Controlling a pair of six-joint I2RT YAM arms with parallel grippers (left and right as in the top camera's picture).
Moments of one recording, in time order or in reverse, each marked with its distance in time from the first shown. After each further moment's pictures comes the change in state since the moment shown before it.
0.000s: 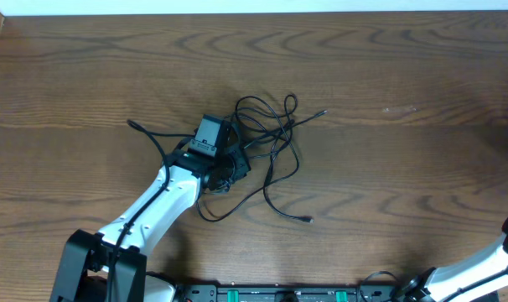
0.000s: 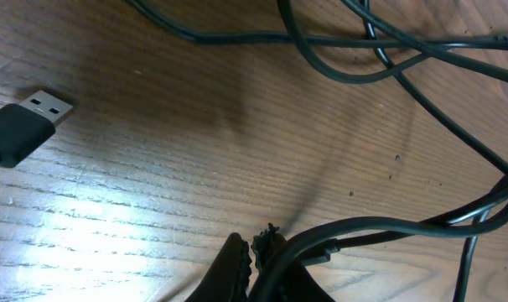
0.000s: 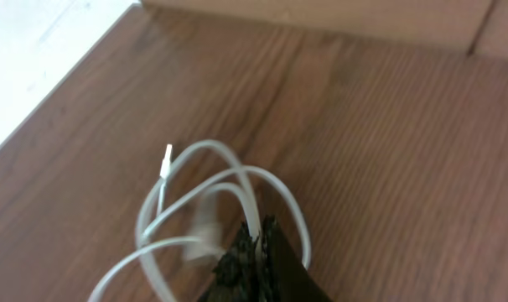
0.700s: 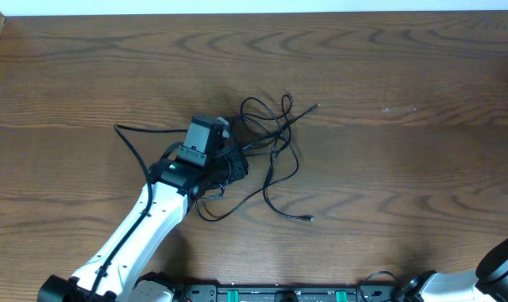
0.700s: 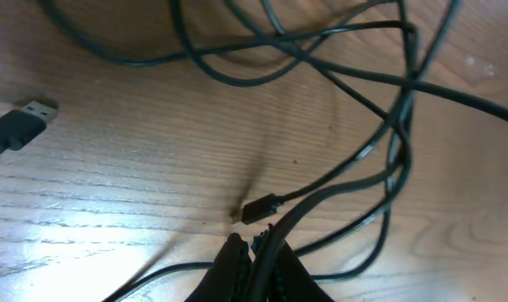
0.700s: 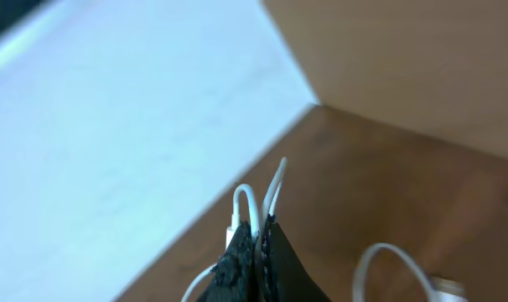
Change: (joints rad) left arm 0.000 -0.172 0.000 -0.061 0.037 0.089; right arm 0.006 -0.329 -0.019 0.047 -0.319 0.129
